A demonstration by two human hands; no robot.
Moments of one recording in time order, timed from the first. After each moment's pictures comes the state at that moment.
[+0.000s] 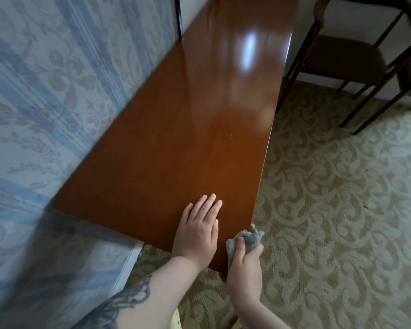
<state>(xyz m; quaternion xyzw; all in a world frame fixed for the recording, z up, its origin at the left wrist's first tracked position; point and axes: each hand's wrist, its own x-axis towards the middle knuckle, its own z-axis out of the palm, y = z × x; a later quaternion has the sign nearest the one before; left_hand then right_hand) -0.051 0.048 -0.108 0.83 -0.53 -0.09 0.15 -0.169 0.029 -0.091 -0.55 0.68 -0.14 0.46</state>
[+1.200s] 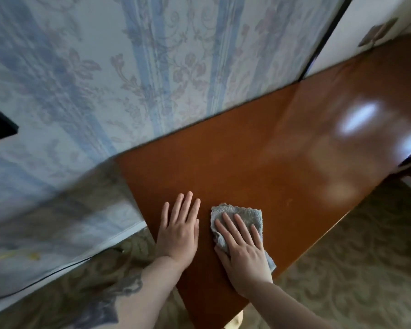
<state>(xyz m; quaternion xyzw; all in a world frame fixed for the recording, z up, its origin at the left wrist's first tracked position) -0.007 0.044 -0.106 0.97 -0.20 -0.02 0.10 -0.092 -0.116 -0.093 -0.99 0.03 0.09 0.11</state>
